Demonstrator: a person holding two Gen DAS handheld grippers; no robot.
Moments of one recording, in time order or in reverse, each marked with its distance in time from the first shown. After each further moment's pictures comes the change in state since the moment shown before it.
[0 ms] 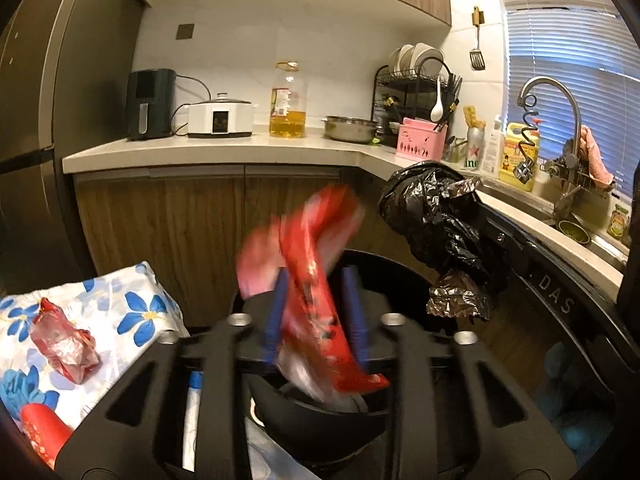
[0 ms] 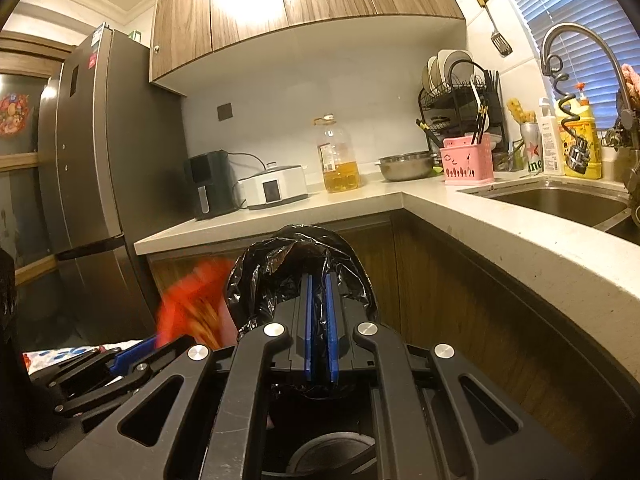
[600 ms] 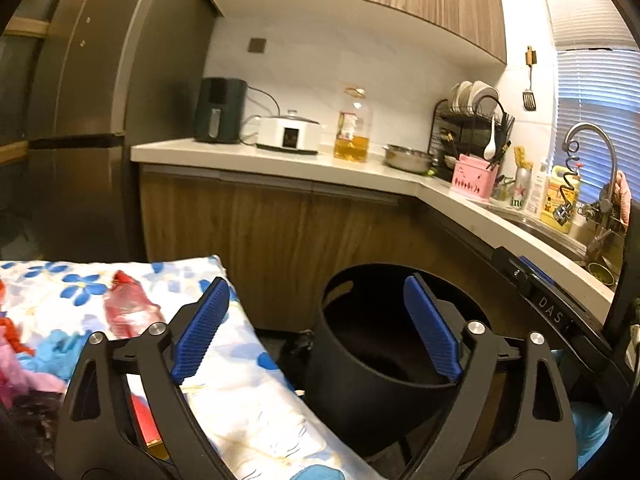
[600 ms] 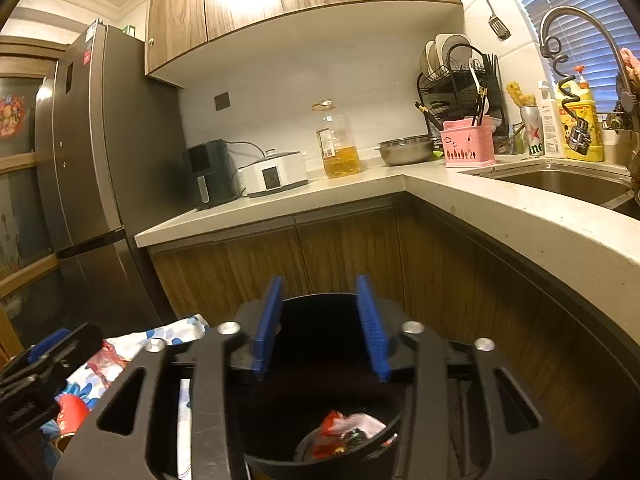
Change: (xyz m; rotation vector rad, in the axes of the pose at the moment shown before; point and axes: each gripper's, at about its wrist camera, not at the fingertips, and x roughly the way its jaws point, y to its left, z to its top) left arm -0.070 0.045 -0.009 -0.121 -0.089 0.195; right arm -0.005 0.003 -0.009 0.023 0.035 -0.002
